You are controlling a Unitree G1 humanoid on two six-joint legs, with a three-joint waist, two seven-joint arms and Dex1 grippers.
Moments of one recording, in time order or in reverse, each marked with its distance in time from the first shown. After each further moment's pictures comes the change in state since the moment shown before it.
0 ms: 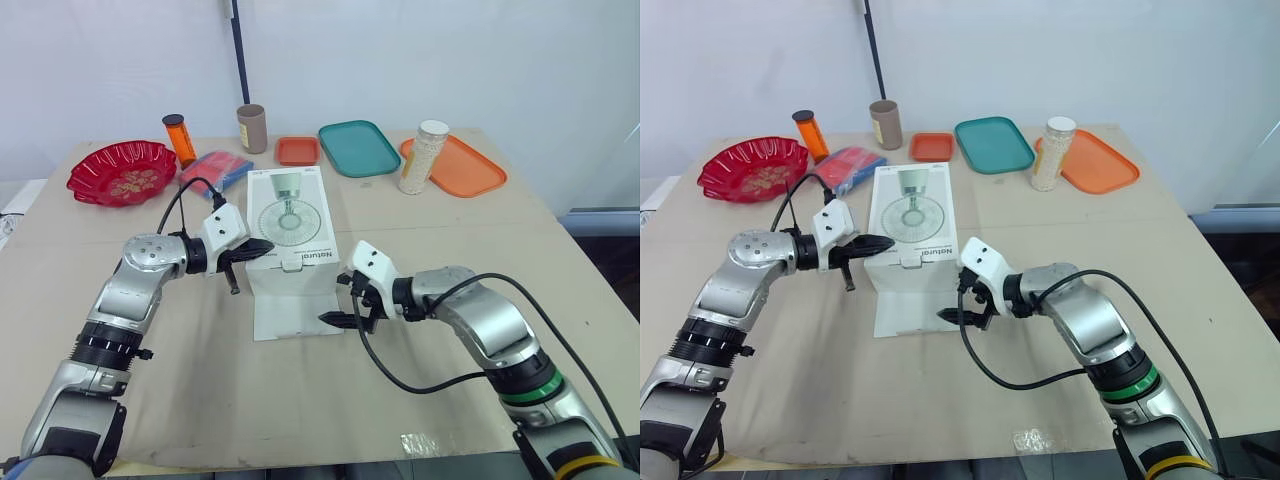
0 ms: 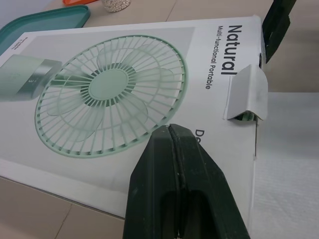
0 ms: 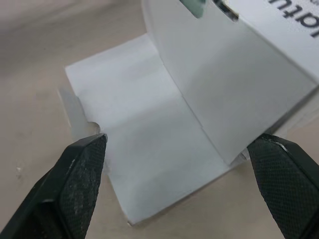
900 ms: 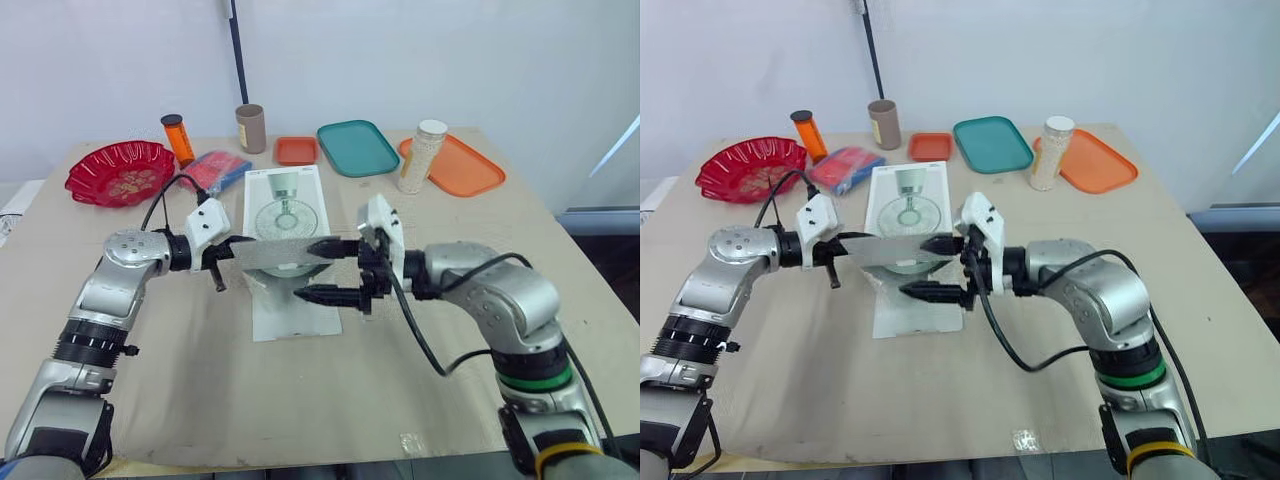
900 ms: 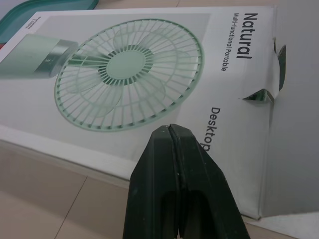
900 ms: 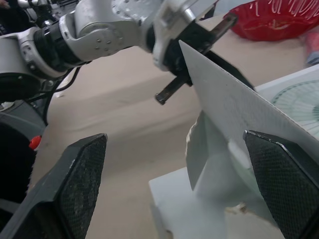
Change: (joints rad) left arm 0.008 0.069 0.056 0.013 -0.045 0.049 -0.026; right arm -0.094 0.105 -0.203 -0.030 0.334 0.055 0.001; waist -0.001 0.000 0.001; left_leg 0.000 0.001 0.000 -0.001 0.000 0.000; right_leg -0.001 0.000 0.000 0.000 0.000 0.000
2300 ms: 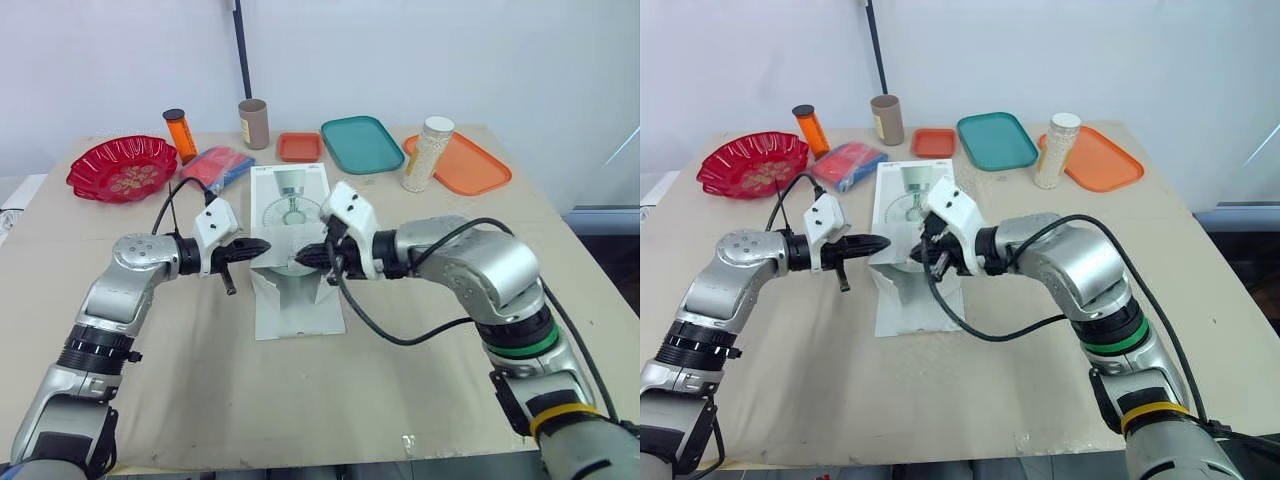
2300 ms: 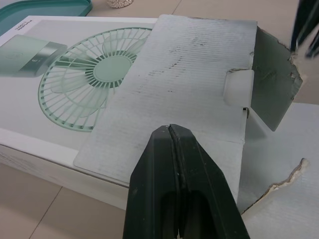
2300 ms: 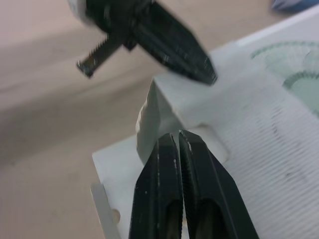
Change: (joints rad) left arm 0.021 -0.038 -0.030 -0.103 -0.042 0.084 0.030; right arm -0.206 -0.052 0.247 -0.020 -0.123 0.209 -0.176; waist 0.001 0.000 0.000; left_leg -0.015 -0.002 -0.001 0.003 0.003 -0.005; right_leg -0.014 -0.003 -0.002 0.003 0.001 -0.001
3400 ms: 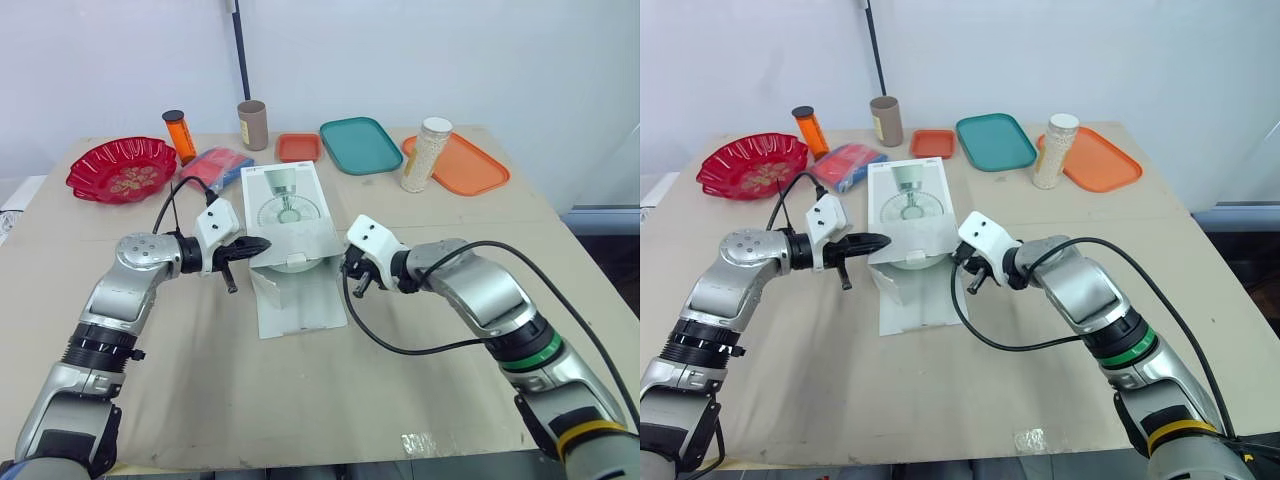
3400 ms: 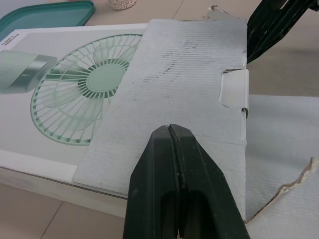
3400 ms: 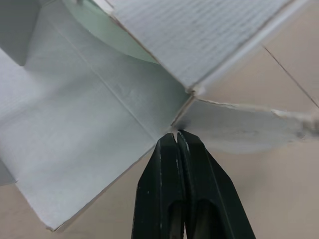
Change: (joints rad) left arm -0.012 -0.013 -0.004 0.037 0.028 -0.045 0.001; right arm 0.101 -0.090 0.061 0.154 -0.254 -0.140 -0.040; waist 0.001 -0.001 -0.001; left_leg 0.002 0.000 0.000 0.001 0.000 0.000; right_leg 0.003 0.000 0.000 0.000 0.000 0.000
